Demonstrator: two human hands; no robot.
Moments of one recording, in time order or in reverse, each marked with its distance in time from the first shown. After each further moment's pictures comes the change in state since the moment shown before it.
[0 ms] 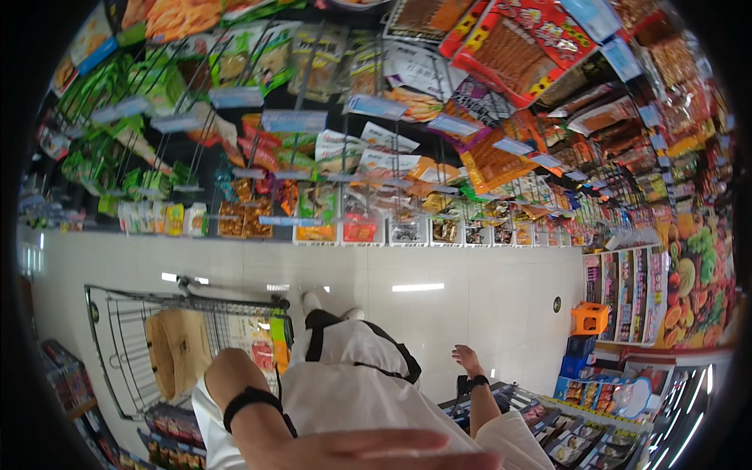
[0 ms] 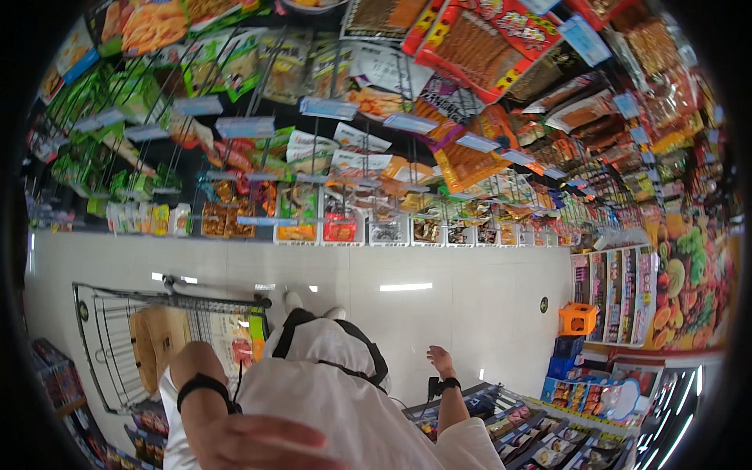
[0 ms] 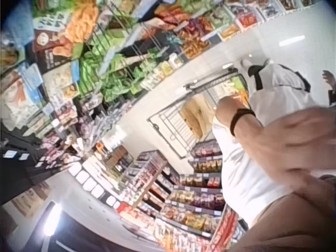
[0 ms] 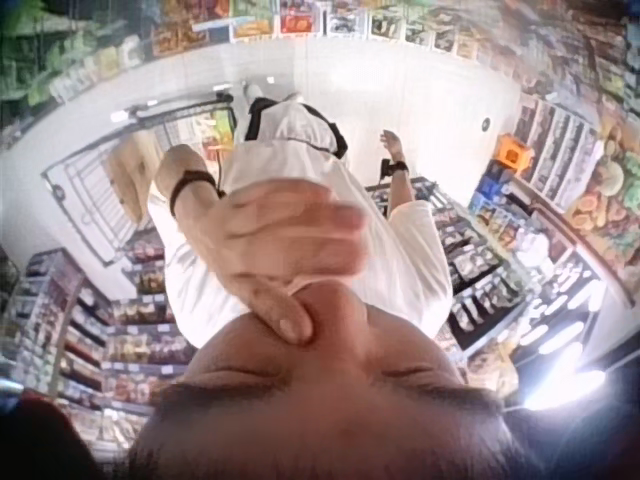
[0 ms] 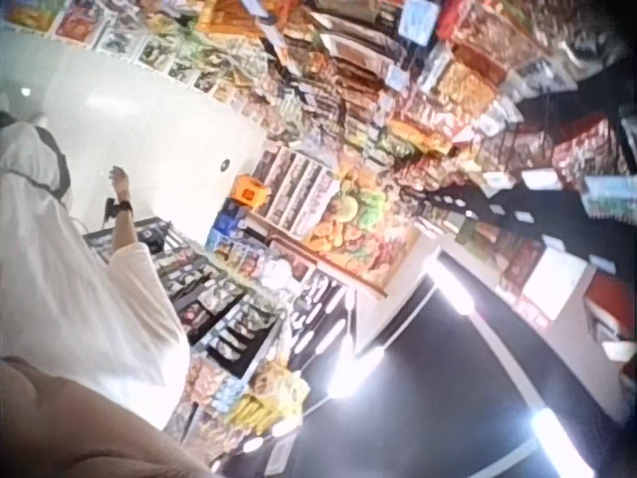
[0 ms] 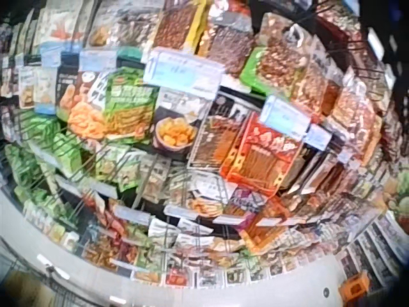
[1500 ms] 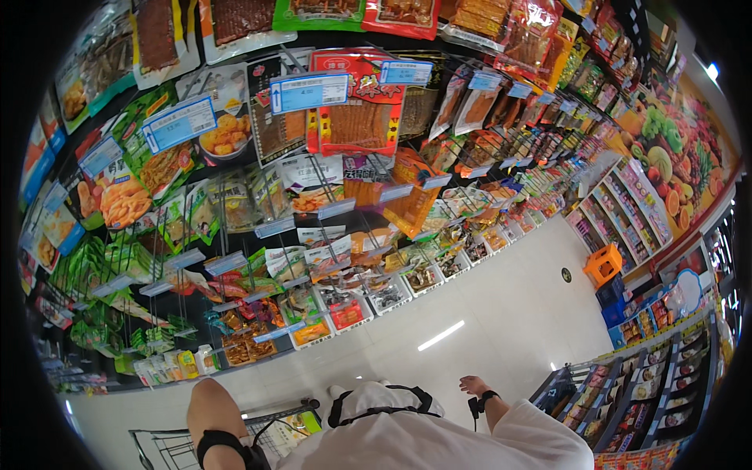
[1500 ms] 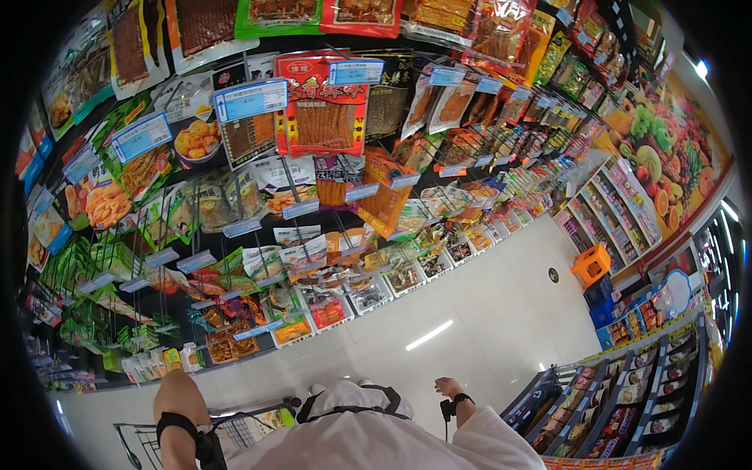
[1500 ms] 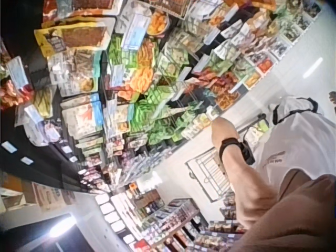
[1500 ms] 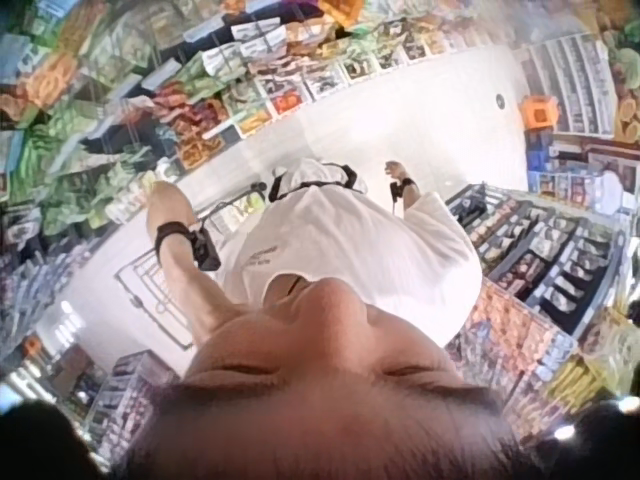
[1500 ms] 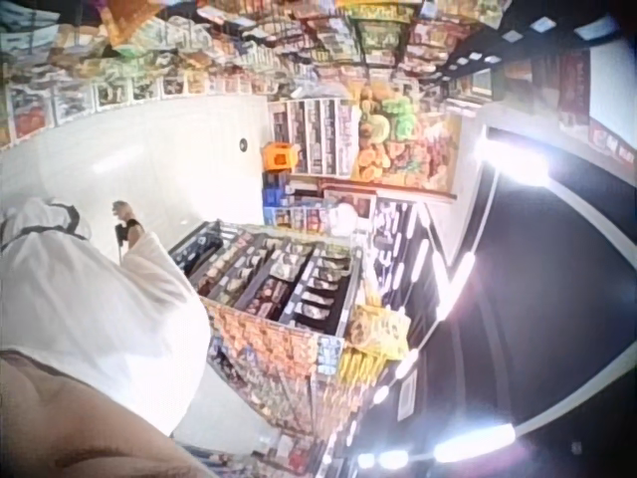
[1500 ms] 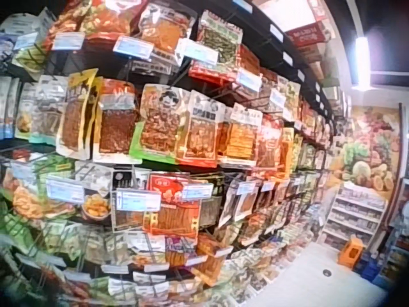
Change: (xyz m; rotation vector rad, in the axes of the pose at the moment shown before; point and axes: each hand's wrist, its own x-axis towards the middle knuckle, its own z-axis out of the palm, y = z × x) left_hand 0.059 0.057 -0.024 -0.371 -0.536 0.653; right_hand -0.001 0.046 0.030 0.163 -0.029 0.140
